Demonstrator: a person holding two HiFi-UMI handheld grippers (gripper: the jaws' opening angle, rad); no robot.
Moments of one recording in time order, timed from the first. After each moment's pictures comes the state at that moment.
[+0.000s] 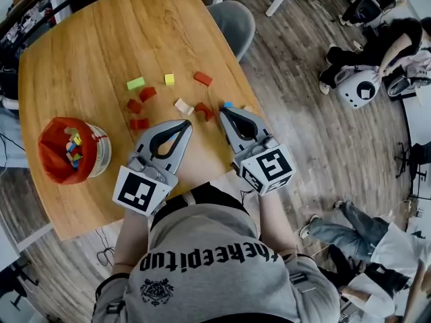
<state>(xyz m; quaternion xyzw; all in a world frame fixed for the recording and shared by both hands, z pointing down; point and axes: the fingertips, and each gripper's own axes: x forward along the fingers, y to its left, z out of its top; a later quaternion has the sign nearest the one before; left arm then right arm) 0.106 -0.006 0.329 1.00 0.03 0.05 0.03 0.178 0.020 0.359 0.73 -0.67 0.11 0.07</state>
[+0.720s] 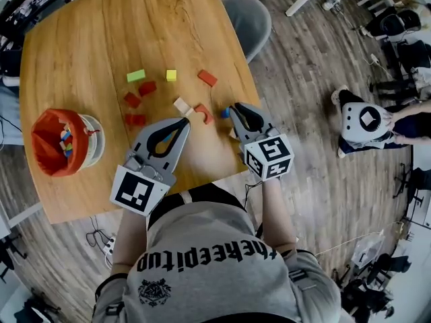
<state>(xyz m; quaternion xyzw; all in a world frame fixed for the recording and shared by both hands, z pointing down) 0.135 -0.020 0.351 1.00 -0.03 0.08 0.04 0.250 0.016 0.449 0.71 -0.67 0.20 0.13</state>
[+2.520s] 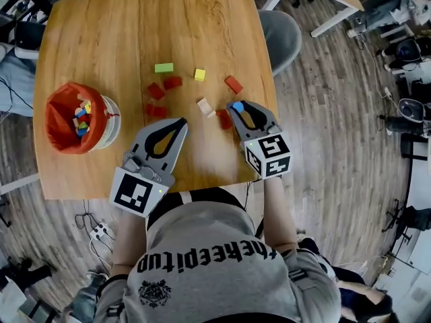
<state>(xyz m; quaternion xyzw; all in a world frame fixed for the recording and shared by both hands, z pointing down) 0.083 -0.055 0.348 0.99 -0.13 0.08 0.04 0.217 -0.039 0.451 0.65 -0.71 0.19 0.19</state>
